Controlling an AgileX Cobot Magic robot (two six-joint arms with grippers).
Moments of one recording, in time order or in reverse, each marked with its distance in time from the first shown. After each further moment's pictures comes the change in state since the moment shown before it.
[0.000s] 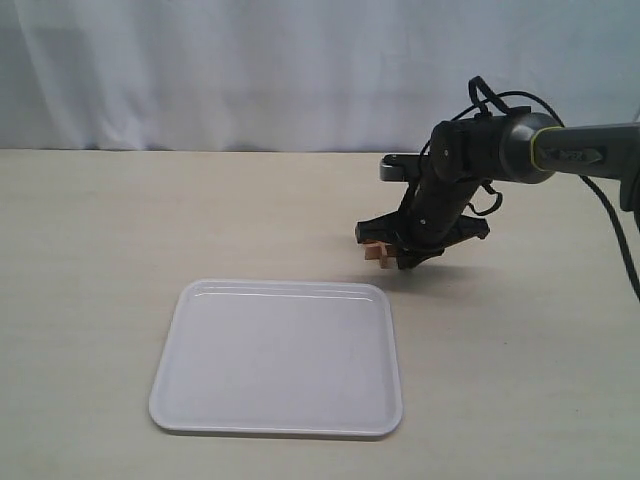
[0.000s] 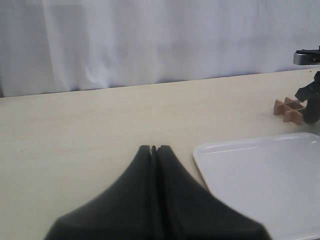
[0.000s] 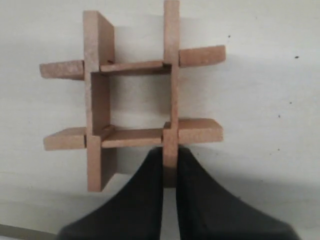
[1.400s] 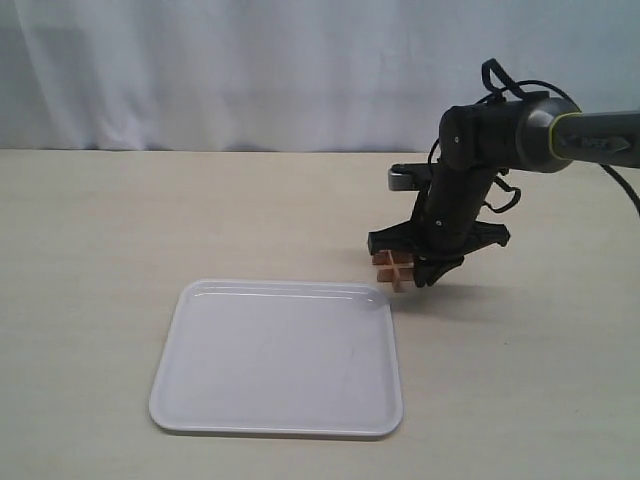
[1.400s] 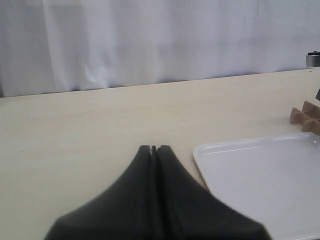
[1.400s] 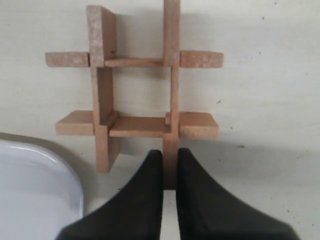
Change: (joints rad) left arm 0.000 0.000 0.000 0.000 0.000 0.000; right arm 0.000 -0.069 0.042 0.000 0.189 -0.016
